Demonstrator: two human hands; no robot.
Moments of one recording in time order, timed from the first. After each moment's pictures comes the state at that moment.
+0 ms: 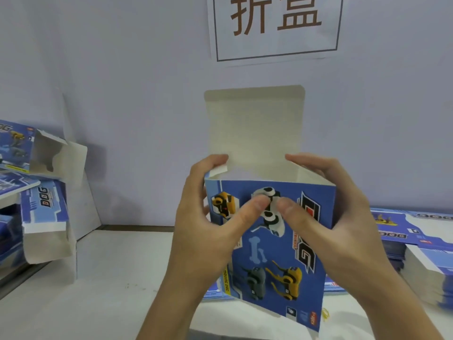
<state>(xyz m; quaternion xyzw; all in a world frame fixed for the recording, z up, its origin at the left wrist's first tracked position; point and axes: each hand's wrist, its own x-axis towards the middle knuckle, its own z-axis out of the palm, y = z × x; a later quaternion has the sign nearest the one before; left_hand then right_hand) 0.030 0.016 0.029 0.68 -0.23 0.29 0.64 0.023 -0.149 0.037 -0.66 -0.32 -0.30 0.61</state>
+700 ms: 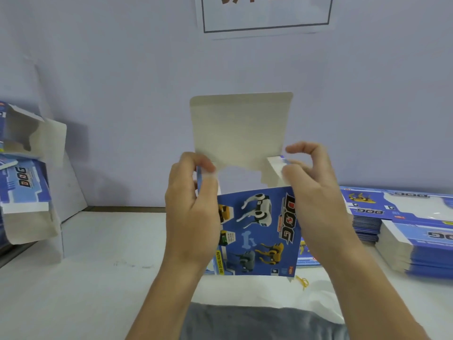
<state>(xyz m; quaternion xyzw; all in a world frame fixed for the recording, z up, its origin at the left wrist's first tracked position) 0.036 0.002 0.015 0.67 -0.15 0.34 0.64 0.040 -0.148 0.031 -0.67 -0.14 -0.20 0.70</state>
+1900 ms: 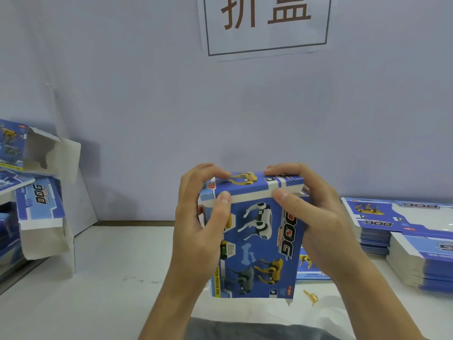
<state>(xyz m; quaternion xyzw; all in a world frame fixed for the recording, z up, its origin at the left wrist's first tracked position) 0.034 0.012 0.011 0.64 -0.24 0.32 0.66 0.043 -0.160 0.025 -0.60 -0.29 -0.13 0.73</state>
